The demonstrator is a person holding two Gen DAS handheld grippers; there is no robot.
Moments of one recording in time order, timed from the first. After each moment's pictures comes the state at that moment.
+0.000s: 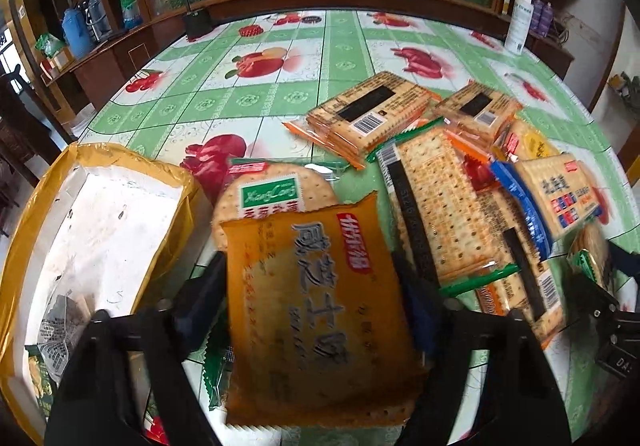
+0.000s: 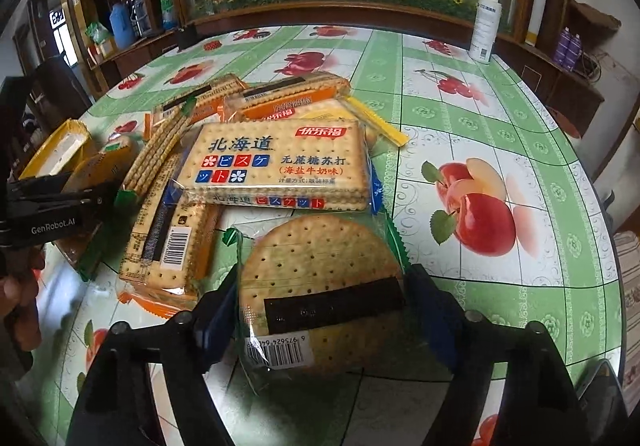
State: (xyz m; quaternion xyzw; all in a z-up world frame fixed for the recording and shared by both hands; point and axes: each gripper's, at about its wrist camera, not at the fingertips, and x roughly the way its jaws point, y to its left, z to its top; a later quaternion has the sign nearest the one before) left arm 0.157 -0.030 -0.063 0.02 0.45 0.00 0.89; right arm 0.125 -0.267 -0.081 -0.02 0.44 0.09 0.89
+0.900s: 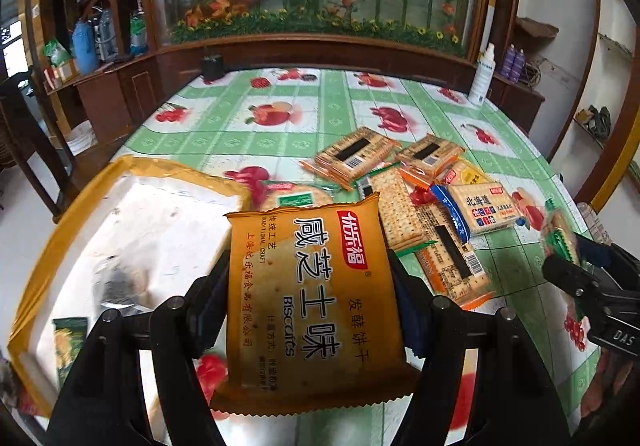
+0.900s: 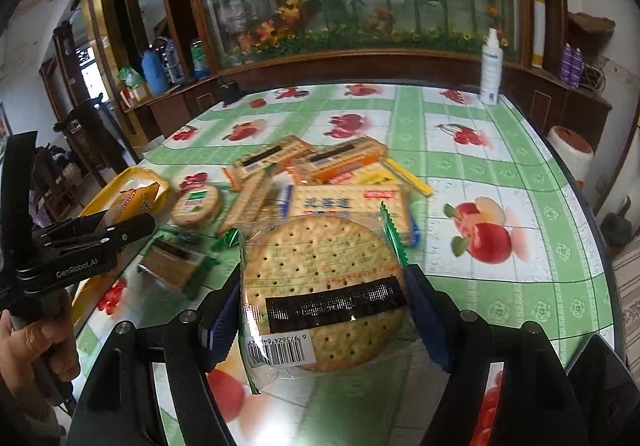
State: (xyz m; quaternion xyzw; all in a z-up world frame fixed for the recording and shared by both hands) left arm 0.078 -0.002 -0.003 -0.01 0.38 -0.02 0.93; right arm 0.070 -0.247 -0.014 0.03 0.37 0.14 0.92
